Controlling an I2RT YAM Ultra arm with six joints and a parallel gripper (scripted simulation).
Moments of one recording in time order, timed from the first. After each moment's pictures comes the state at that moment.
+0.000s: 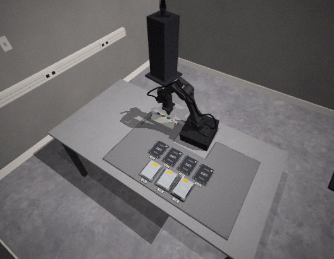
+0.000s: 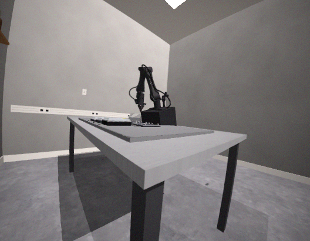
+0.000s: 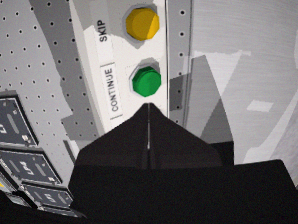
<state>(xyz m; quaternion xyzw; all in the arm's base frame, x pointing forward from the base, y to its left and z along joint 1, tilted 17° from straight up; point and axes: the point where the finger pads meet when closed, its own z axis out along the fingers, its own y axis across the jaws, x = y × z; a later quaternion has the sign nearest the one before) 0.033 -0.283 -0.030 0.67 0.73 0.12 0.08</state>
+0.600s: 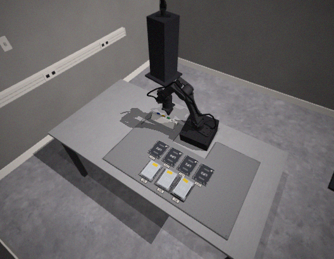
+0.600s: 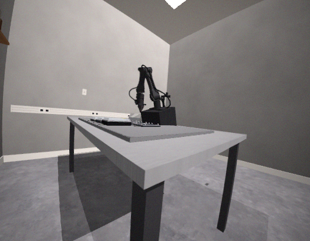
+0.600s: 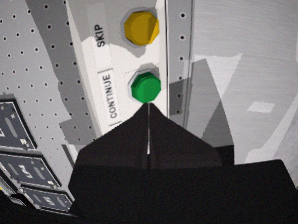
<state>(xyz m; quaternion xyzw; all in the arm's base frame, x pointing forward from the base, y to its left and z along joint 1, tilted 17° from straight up) 0.035 -0.284 -0.036 0.67 0.73 0.12 0.08</state>
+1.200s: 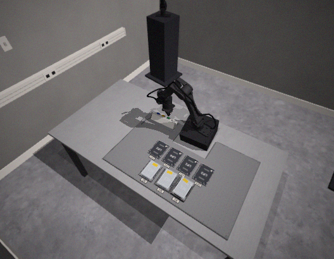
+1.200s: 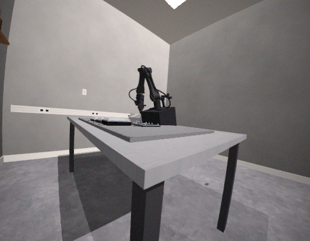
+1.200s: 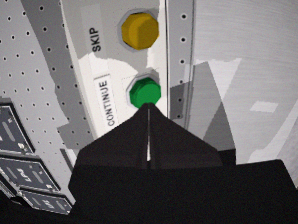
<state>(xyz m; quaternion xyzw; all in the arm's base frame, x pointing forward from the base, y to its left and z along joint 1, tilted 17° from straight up) 0.037 -0.284 -0.046 0.67 0.73 0.12 0.08</state>
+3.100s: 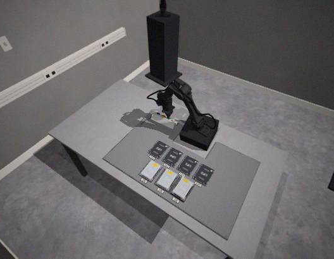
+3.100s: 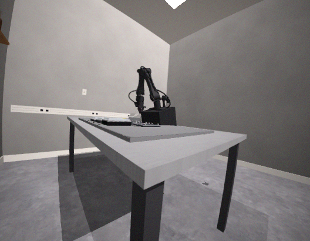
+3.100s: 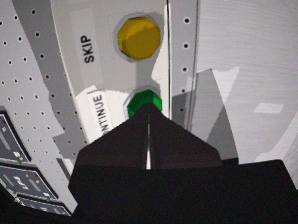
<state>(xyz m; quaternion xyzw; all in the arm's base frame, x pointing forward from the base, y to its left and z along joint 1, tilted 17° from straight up) 0.042 -0.284 -0.063 0.67 0.73 0.12 0.09</state>
